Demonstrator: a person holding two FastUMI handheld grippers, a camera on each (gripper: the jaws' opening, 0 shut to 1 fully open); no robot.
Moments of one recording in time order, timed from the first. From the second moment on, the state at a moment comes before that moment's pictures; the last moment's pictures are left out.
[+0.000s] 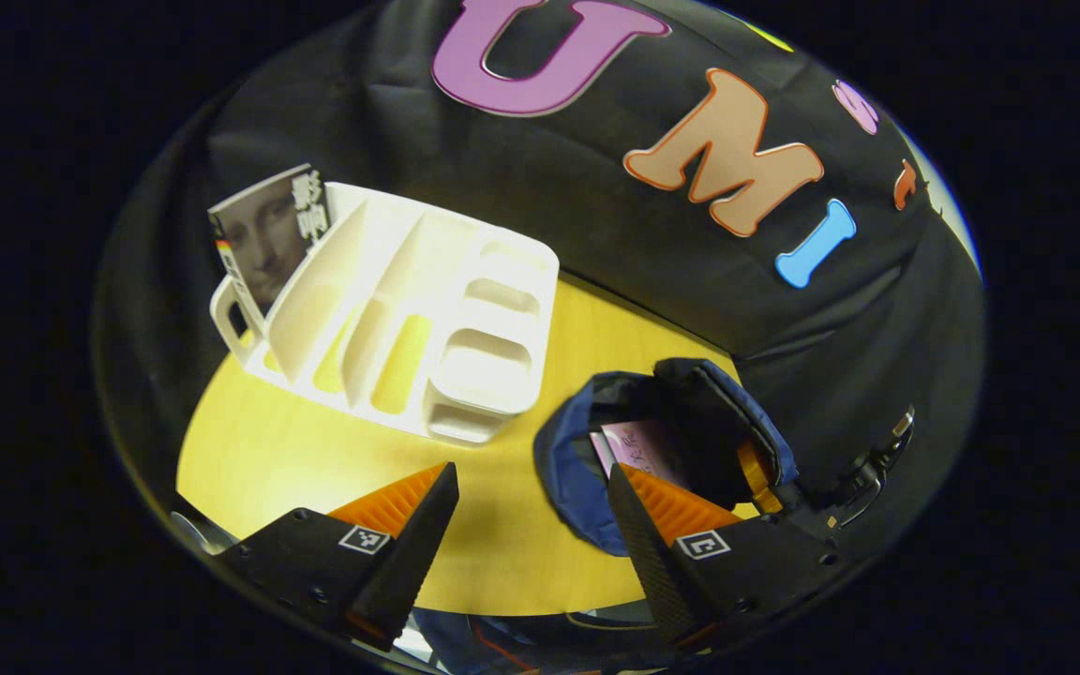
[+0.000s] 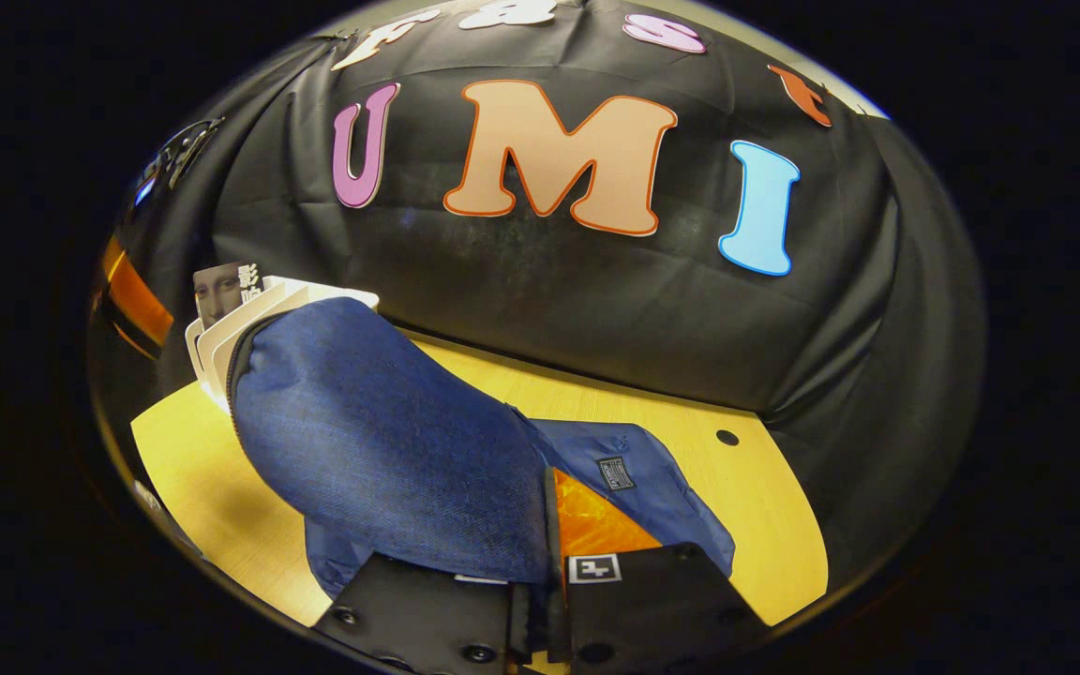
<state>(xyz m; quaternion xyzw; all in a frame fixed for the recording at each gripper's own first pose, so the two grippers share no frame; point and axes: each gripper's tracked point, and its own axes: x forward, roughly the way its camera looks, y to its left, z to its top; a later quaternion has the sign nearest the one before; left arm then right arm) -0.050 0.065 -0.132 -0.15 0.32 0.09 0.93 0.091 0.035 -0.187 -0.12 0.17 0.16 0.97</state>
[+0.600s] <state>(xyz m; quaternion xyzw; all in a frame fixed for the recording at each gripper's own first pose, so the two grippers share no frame) -0.071 0.267 -0.025 -0.10 0.36 0.22 0.90 0.089 0.040 -0.189 -0.11 0.18 0.14 0.97</state>
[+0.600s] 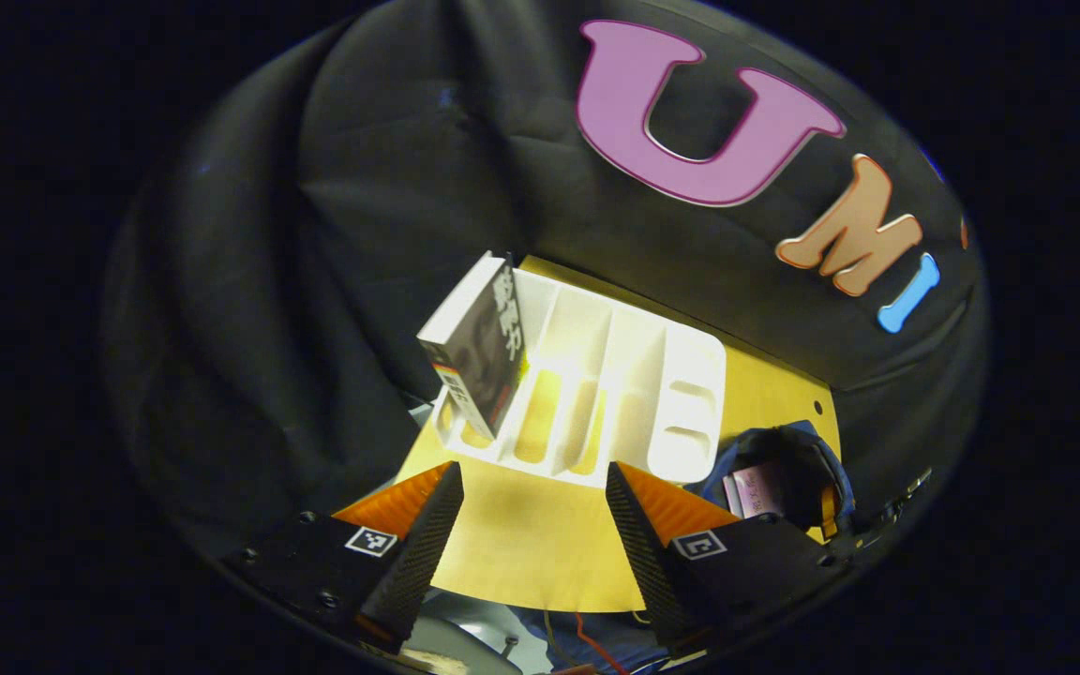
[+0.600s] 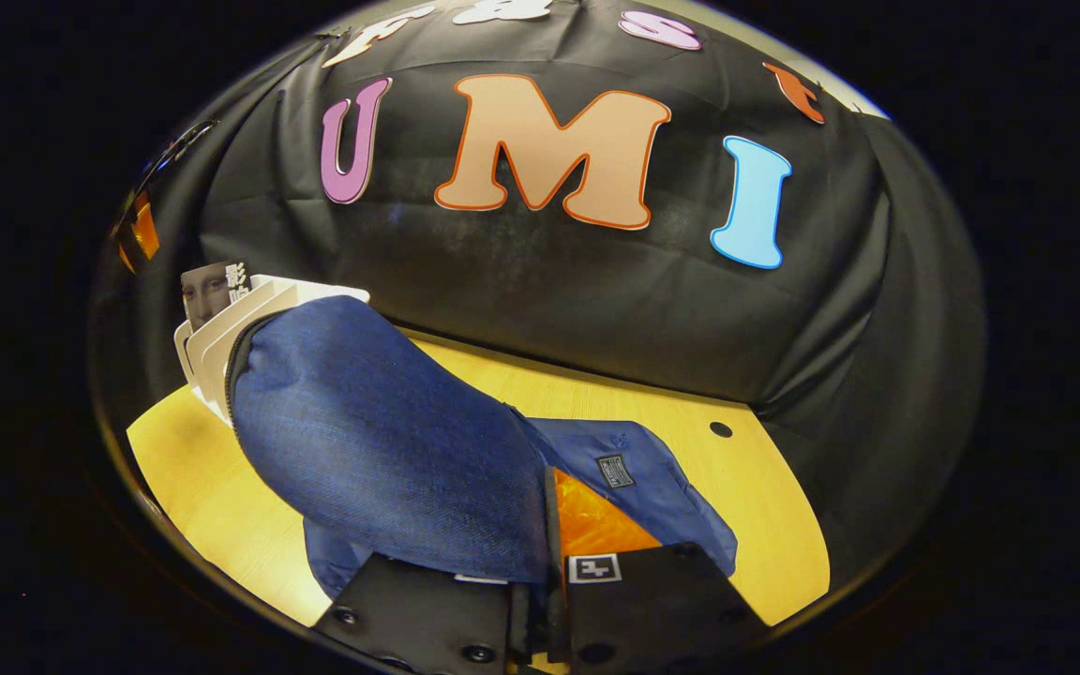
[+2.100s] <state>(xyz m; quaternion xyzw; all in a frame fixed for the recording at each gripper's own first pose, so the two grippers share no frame) 0.069 0.353 -0.090 0.04 0.53 0.15 0.83 0.088 0.050 -0.186 -0.10 0.22 0.06 0.97</state>
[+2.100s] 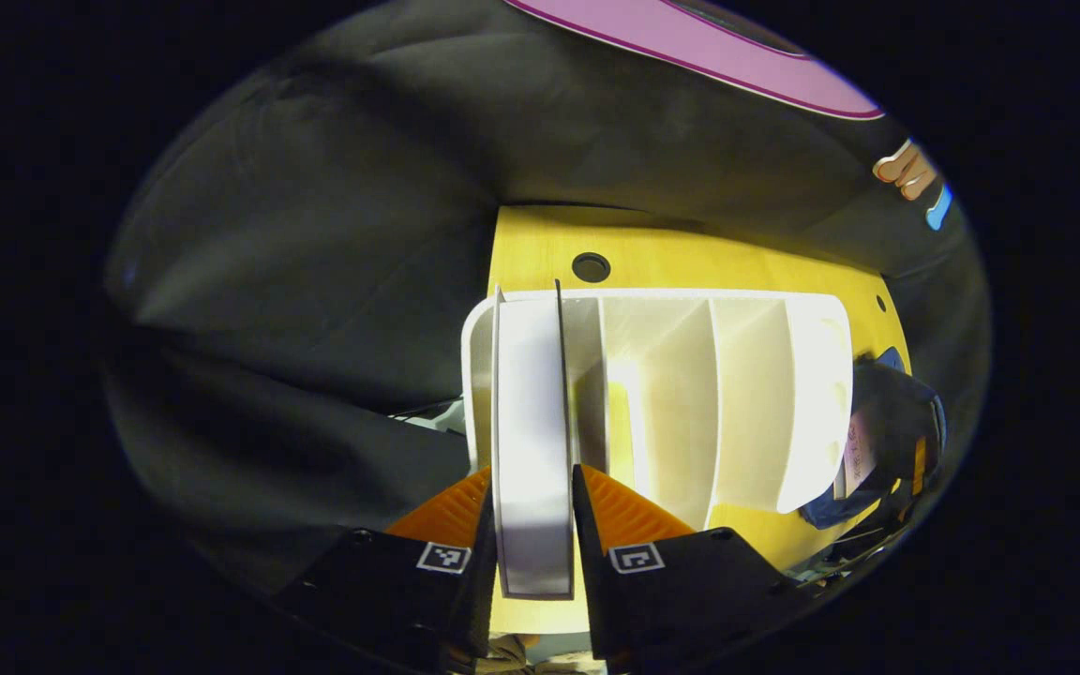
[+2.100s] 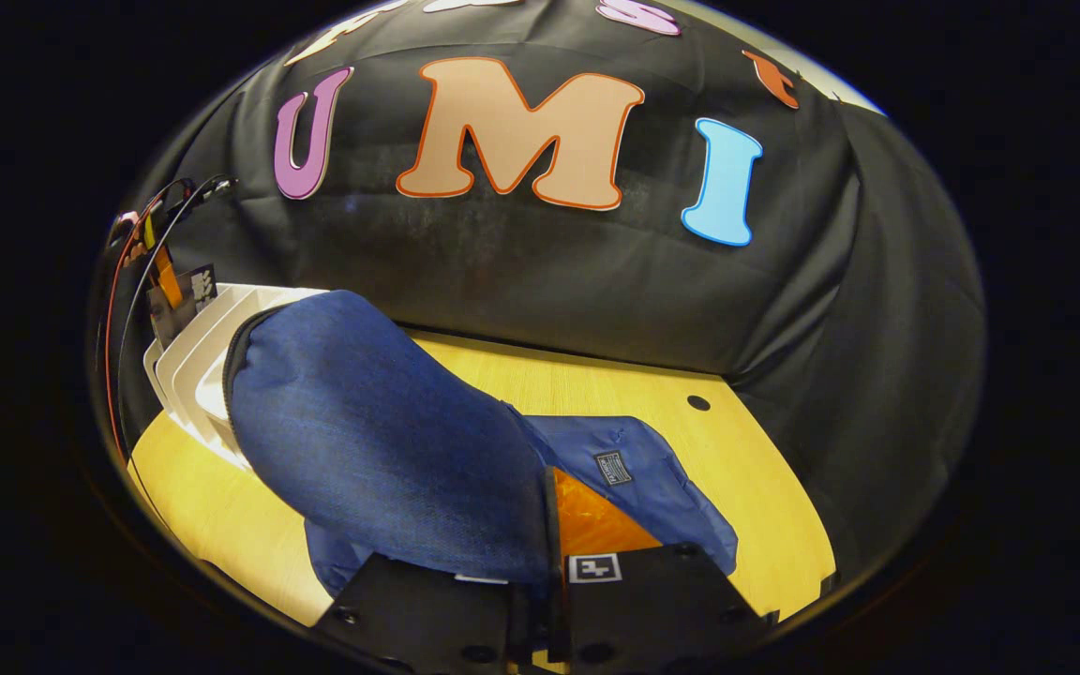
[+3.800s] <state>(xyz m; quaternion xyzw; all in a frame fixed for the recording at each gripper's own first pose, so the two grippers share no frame) -0.006 0.259 0.017 -0.11 0.49 0.24 0.83 0.082 0.042 -0.180 -0.09 0.21 0.10 0.97</state>
